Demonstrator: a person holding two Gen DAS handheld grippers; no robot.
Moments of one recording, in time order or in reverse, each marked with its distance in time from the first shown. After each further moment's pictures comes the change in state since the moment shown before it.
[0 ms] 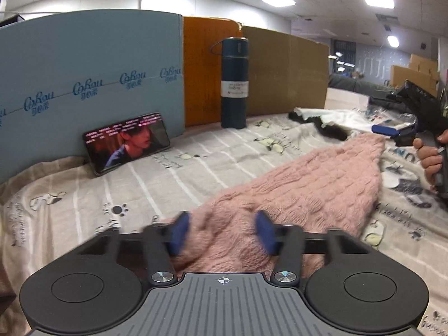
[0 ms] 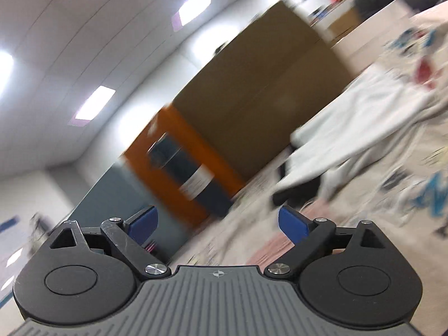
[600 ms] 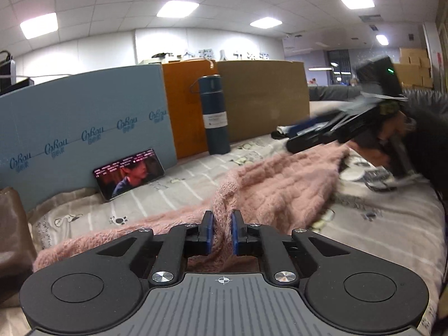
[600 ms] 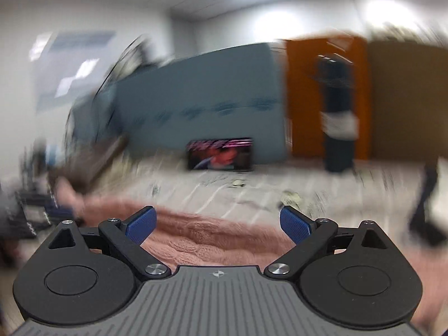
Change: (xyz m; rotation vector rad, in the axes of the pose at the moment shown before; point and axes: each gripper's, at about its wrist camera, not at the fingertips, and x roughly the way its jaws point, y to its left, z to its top) left arm -0.075 -0.071 -0.027 0.129 -0.141 0.043; right arm 0.047 0.120 -0.063 -0.836 0.395 0.344
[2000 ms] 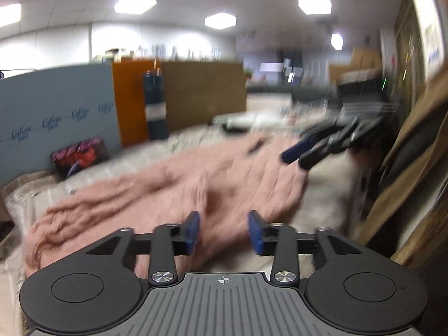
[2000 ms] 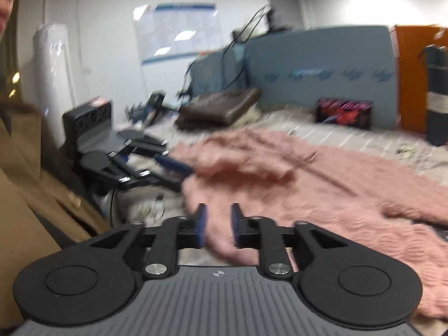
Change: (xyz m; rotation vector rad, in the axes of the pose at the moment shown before) left arm -0.082 -0.026 -0.027 -0.040 -0.039 -0.267; right arm -0.107 0.068 -0.062 0.005 0.045 0.408
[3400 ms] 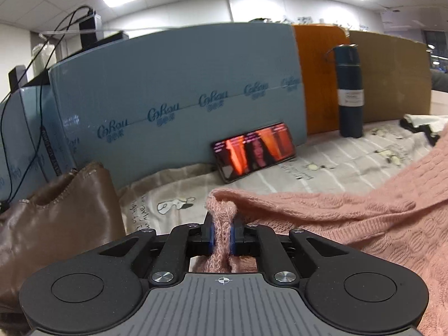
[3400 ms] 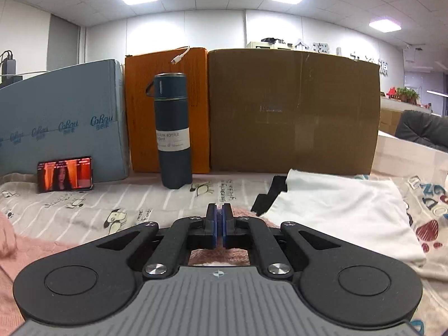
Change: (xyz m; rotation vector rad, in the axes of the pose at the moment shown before) left arm 0.116 0.154 0.028 -0.126 0.199 0.708; right arm 0.004 -0.180 0.050 0.210 -0.134 -1.024
